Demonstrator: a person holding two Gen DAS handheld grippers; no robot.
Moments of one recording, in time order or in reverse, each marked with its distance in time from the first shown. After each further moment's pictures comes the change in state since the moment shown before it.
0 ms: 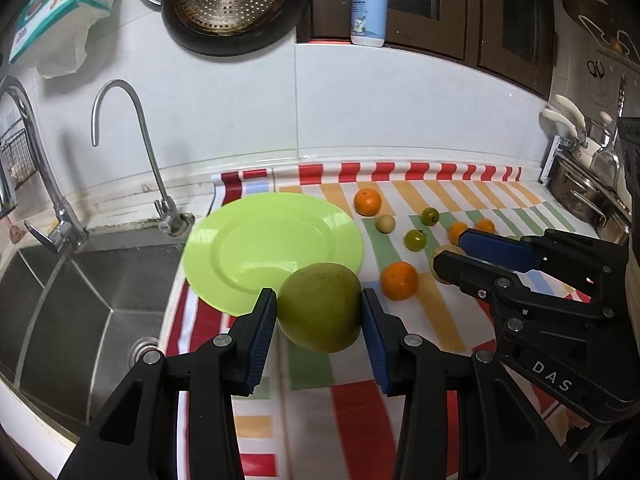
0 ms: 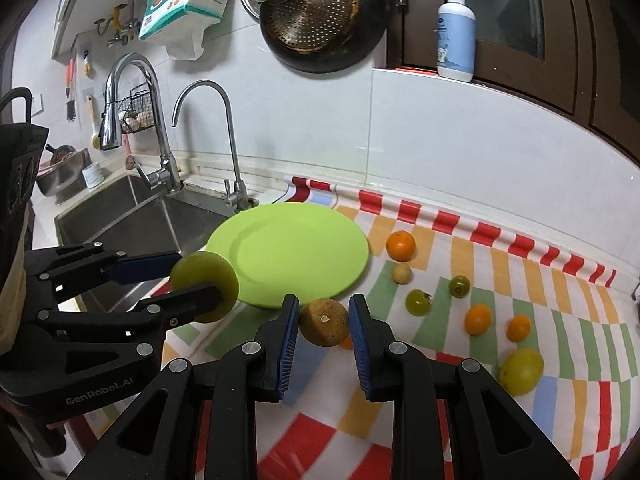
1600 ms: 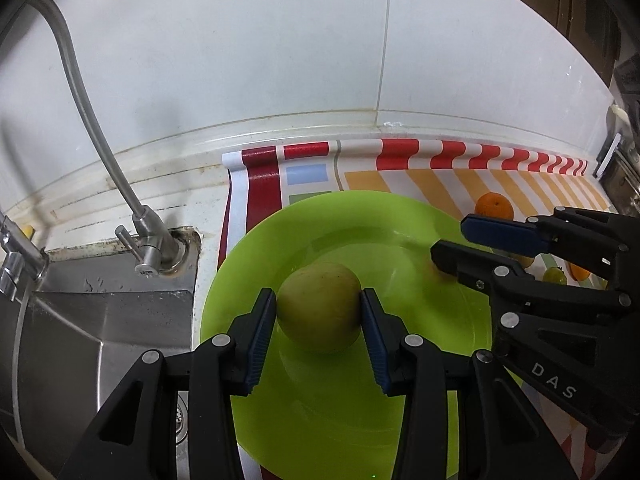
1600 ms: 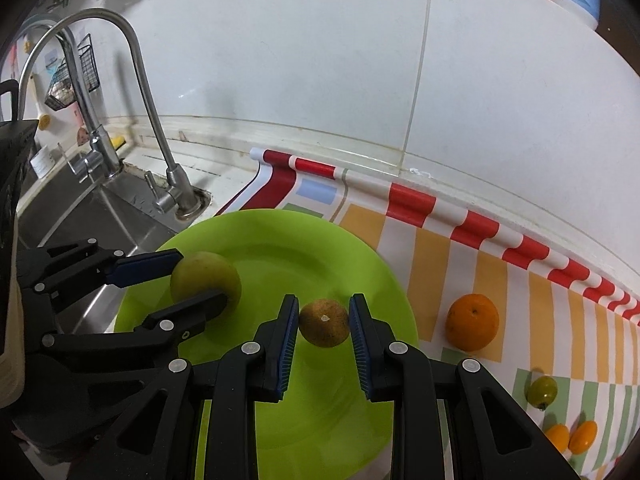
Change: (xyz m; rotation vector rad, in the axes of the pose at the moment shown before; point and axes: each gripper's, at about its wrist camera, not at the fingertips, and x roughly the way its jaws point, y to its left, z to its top) left arm 0.176 0.095 0.055 -0.003 0.180 -0.013; right arm 0.206 0.003 0.081 0.017 0.233 -0.030
